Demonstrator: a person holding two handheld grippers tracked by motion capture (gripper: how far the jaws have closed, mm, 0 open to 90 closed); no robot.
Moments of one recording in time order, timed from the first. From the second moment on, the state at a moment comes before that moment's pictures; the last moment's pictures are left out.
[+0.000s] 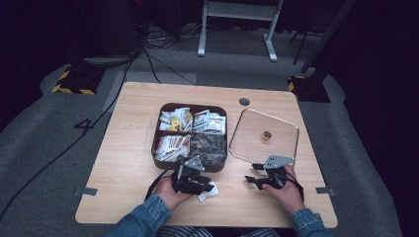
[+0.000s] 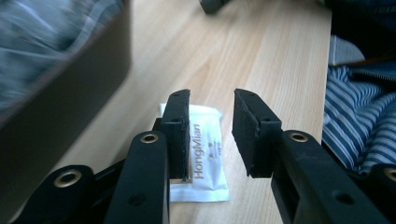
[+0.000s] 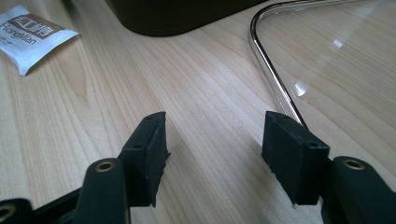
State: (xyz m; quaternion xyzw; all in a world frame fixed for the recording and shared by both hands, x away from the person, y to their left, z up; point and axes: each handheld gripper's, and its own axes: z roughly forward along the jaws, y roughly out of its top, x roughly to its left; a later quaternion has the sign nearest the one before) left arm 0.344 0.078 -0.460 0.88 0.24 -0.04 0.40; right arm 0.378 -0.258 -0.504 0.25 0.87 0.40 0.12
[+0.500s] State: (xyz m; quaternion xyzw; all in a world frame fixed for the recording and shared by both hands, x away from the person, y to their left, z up) left arm 0.338 0.096 -0.446 0.86 0.26 0.00 0.43; right arm 0.378 -0.258 -0.504 0.25 0.87 0.40 0.12
